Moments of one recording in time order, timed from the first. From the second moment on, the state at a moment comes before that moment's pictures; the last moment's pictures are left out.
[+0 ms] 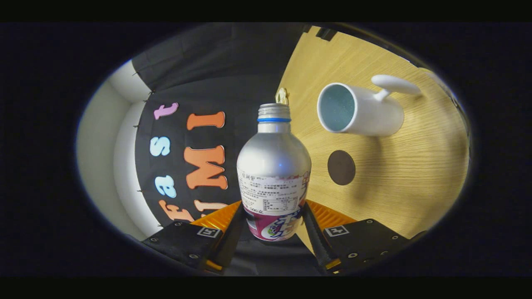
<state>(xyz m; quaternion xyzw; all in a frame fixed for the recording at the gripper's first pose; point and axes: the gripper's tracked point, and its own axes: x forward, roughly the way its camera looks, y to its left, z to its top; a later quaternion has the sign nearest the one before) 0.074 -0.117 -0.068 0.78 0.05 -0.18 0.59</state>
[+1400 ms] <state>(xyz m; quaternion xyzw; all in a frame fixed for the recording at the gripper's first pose) 0.076 -0.124 -0.065 0.84 0.03 -0.18 0.50</state>
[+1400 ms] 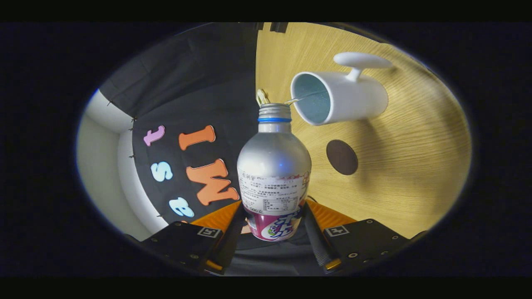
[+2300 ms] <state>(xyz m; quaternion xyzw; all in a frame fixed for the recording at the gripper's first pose) 0.077 -0.124 -0.062 0.86 0.03 -0.18 0.48</state>
